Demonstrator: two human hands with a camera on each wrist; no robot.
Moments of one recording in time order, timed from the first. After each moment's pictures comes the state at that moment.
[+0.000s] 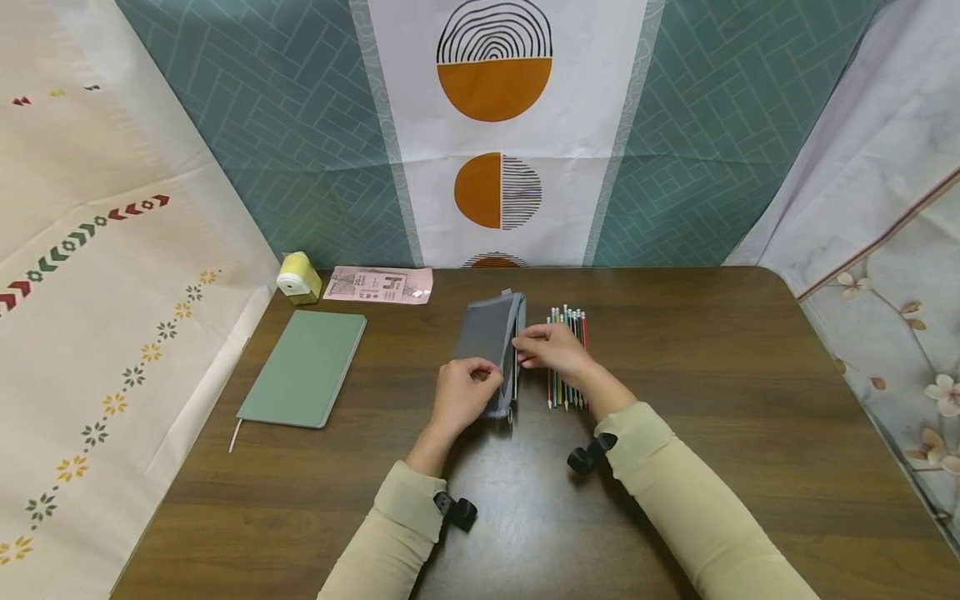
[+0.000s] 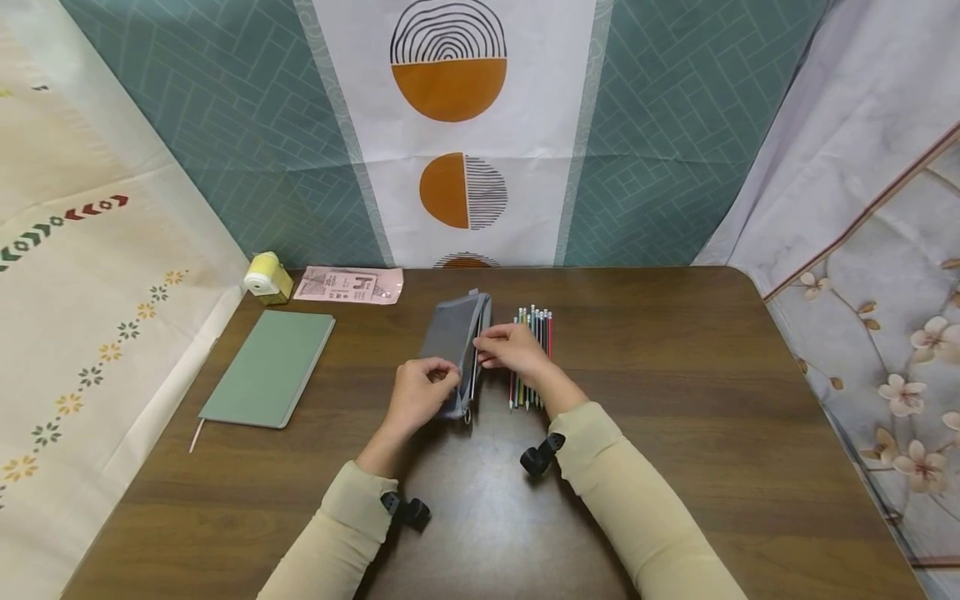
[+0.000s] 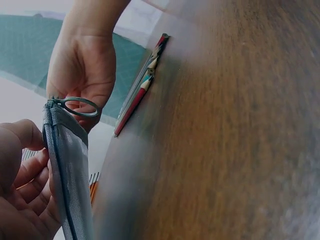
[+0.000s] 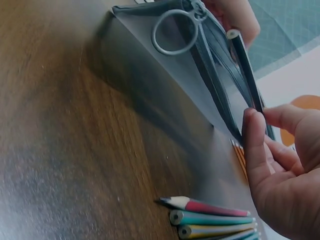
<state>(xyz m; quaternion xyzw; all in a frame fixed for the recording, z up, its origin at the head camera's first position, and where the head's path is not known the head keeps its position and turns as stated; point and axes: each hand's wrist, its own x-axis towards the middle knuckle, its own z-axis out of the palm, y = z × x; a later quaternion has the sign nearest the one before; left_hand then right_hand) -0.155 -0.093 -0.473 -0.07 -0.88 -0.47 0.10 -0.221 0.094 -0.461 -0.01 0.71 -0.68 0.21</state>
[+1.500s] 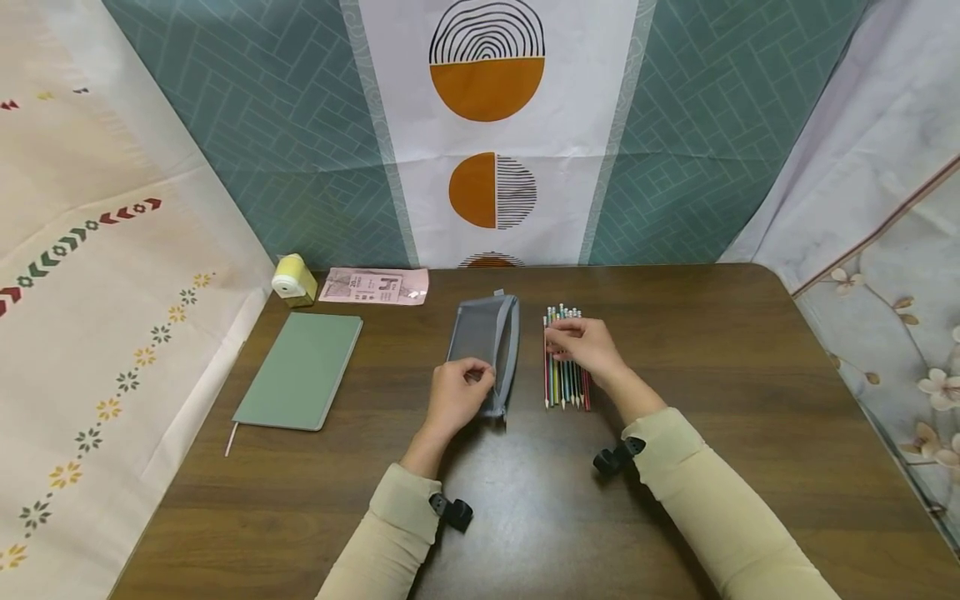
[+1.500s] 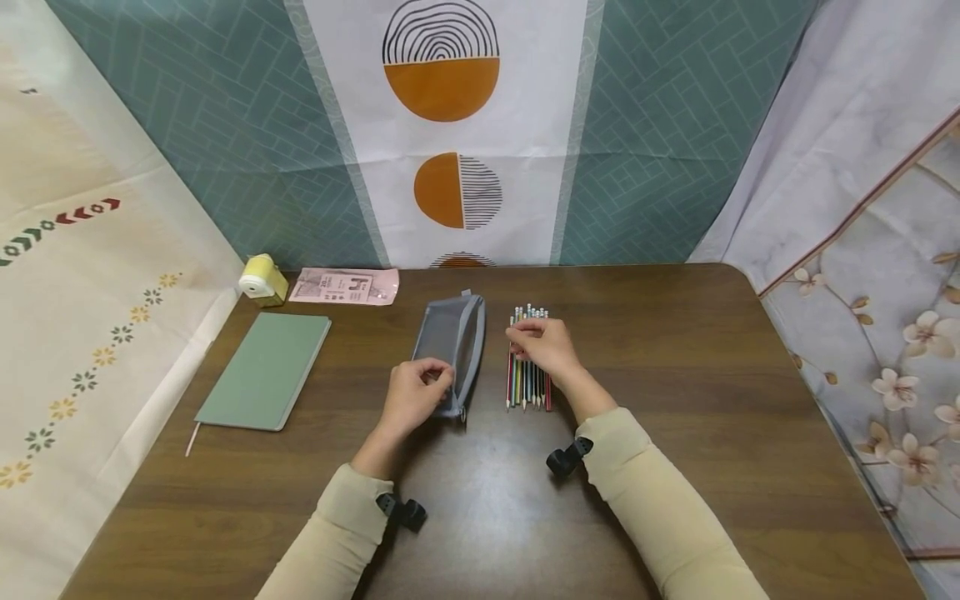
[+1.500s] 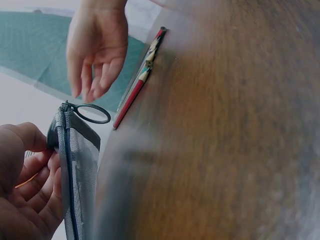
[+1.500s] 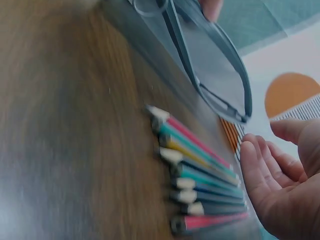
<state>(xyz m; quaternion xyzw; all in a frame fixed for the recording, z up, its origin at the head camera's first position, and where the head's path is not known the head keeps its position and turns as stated) -0.153 -0.096 -0.473 -0.08 -0.87 -0.47 0.10 -0.218 0.141 -0.463 0.01 0.75 -0.65 0.12</state>
